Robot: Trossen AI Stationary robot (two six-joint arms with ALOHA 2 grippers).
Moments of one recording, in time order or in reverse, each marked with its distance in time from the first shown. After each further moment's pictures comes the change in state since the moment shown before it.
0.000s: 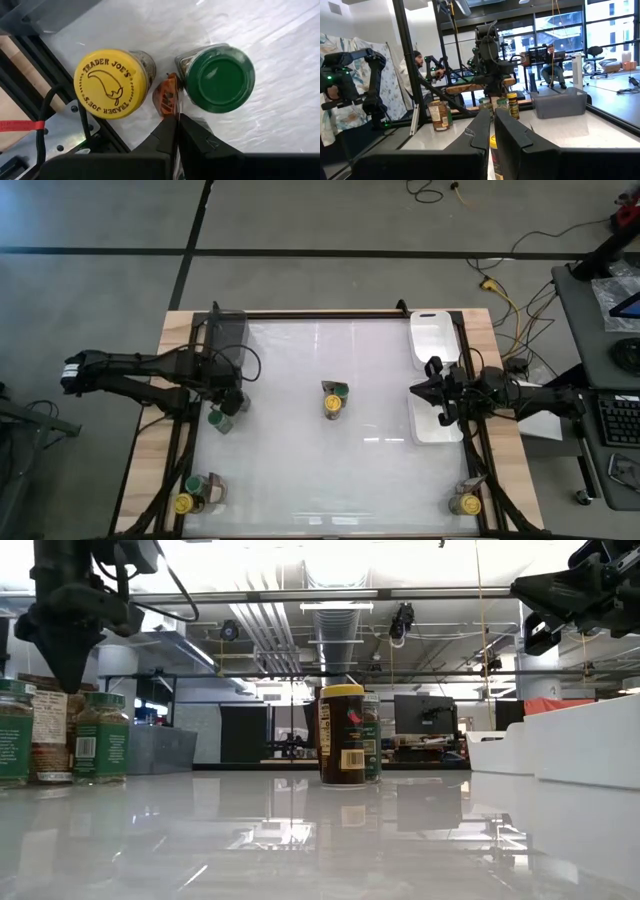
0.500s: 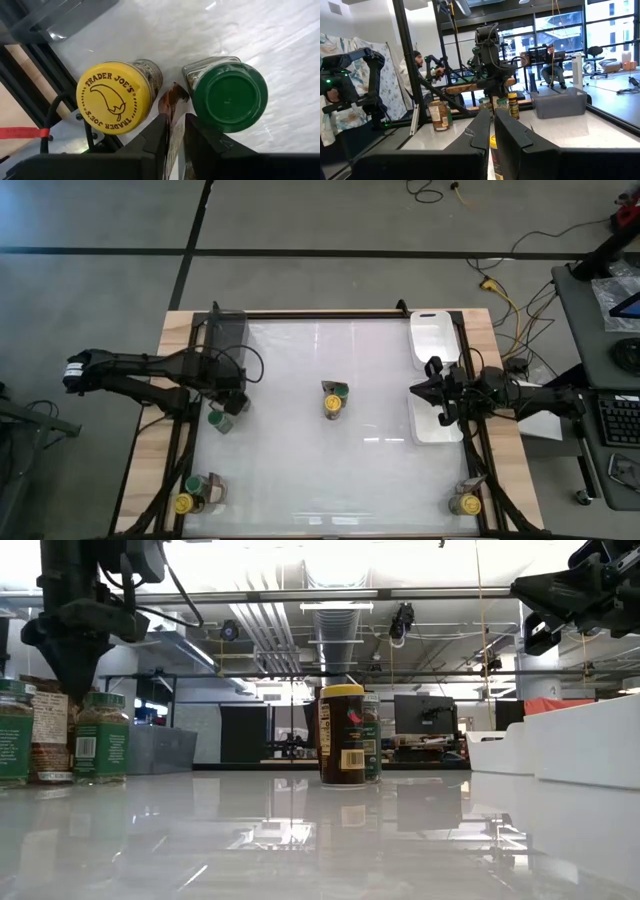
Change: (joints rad) left arm 0.000 0.041 -0.017 0.028 -0.045 -0.007; right arm 0.000 0.000 0.000 0.000 0.000 0.000
